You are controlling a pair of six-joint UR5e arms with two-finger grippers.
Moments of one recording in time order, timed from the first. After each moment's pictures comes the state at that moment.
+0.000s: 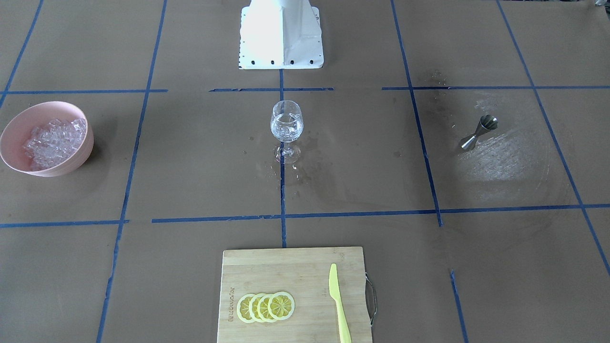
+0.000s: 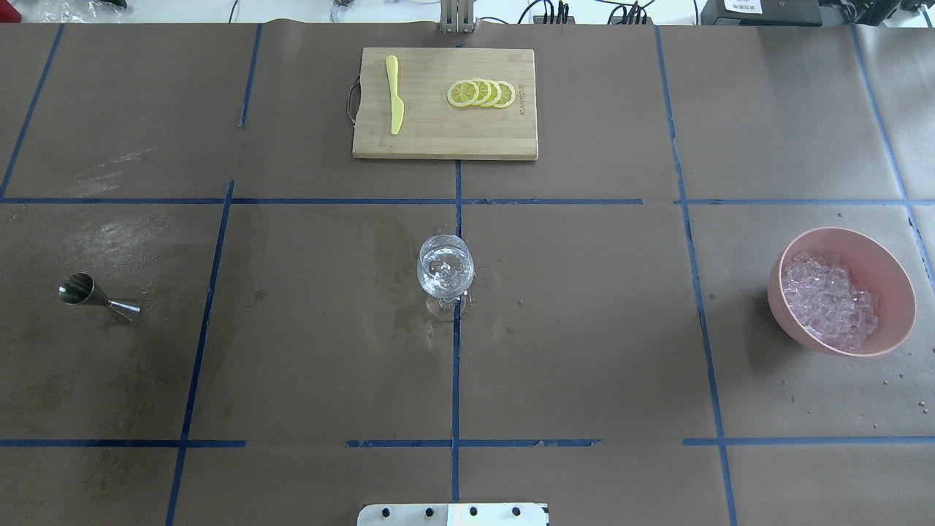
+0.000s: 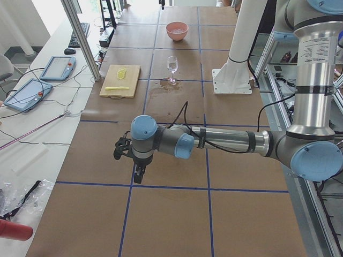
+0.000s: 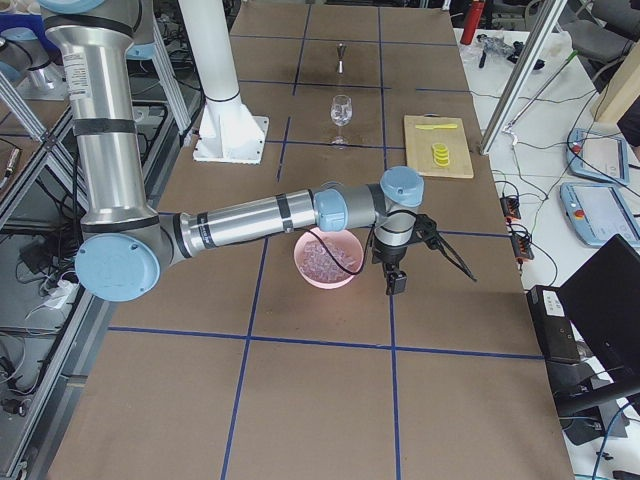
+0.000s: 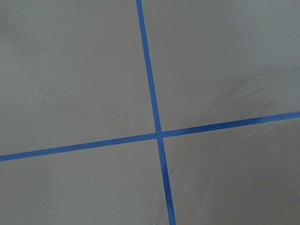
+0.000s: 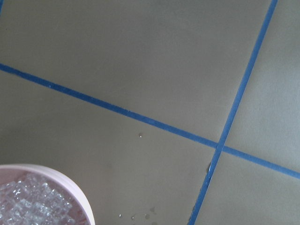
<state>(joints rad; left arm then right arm) -1.53 -1.52 -1.66 -1.77 -2.30 -0.06 1.40 -1.51 1.78 -1.65 2.25 -0.09</state>
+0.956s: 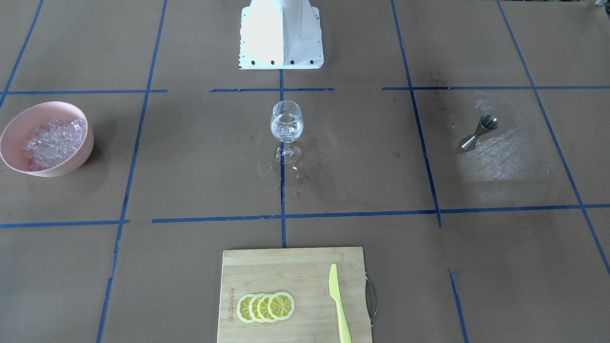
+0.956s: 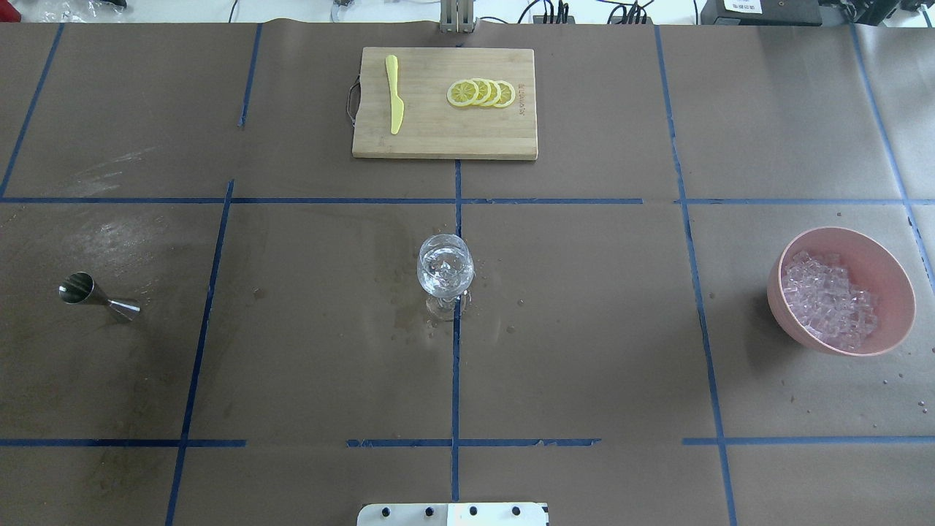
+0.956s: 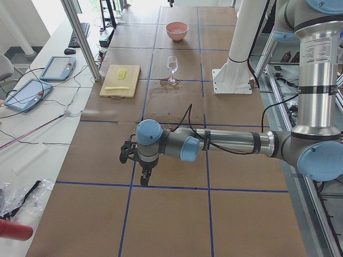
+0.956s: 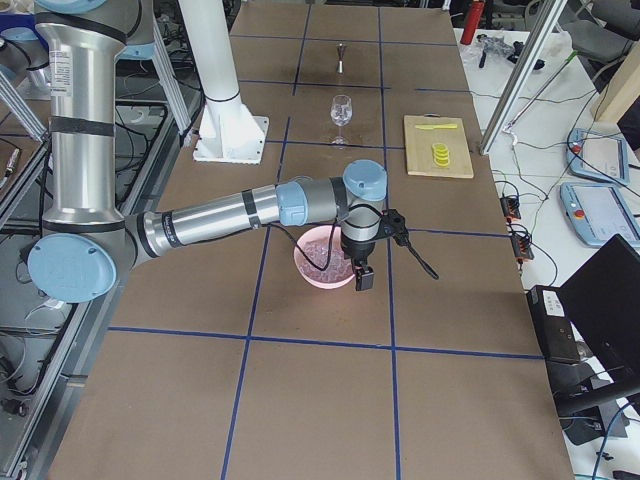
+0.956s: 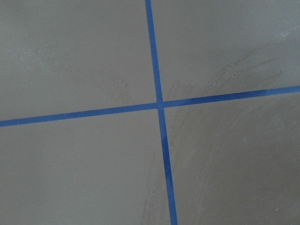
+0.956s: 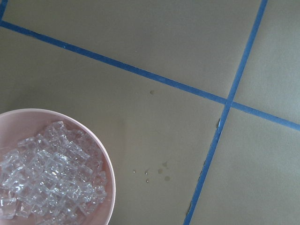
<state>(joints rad) -1.52 -1.50 -1.68 -1.76 -2.33 -0.06 1.41 -1.63 1.92 -1.71 2.26 -0.09</state>
